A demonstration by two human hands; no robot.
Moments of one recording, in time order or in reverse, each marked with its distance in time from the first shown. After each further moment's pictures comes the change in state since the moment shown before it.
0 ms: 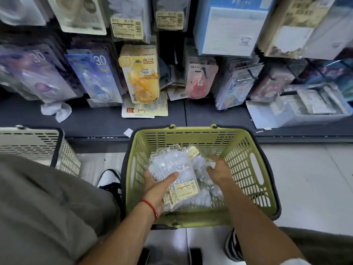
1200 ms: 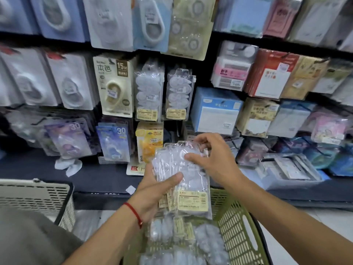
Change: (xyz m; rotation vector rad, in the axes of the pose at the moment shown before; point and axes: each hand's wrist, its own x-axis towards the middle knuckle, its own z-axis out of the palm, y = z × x) left_hand -0.089 0.184 0.041 -0.028 -0.458 0.433; right_hand -0.099 -0.196 -0.197 0.270 0.328 -0.761
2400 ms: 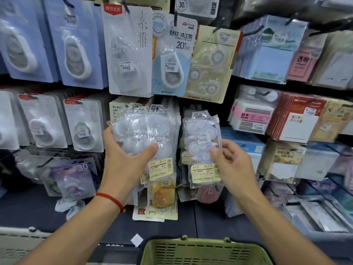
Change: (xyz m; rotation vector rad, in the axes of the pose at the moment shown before) left_hand 0.065 0.160 -0.038 0.497 0.496 0.704; right_hand 0.089 -0.036 0.003 0.528 0.181 0.029
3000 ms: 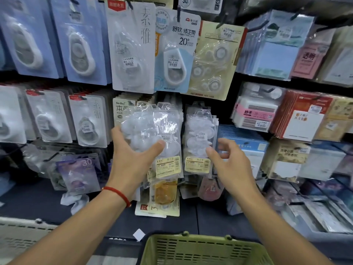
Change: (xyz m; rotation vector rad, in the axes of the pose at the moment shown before) left_hand -0.006 0.007 0.008 -0.003 -0.043 -0.075; right_hand 0.001 -0.005 0.004 -0.383 0.052 0.027
